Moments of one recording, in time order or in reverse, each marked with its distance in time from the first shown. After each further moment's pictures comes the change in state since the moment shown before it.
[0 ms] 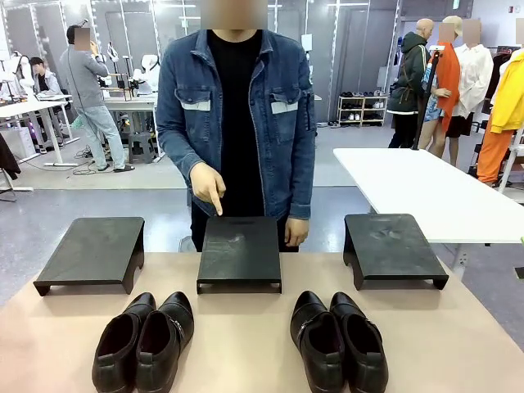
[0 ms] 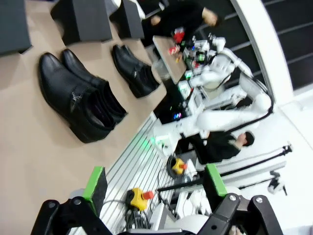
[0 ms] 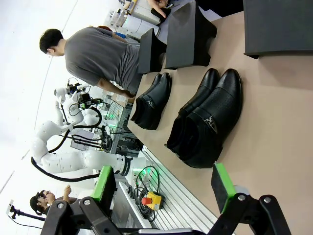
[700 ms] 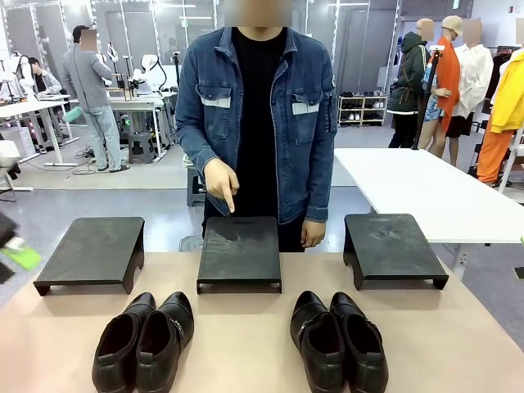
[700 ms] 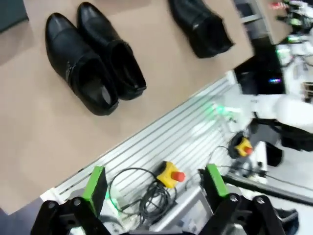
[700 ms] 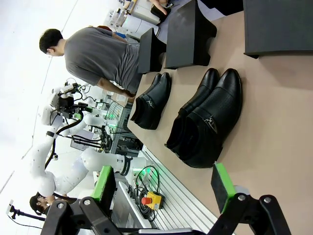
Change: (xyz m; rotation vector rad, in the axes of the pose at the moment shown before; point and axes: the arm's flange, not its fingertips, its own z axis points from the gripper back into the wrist) left arm 0.040 -0.168 -0.194 0.609 0.315 0.017; right arm 0.000 0.000 -0.001 -0.001 0.002 0.000
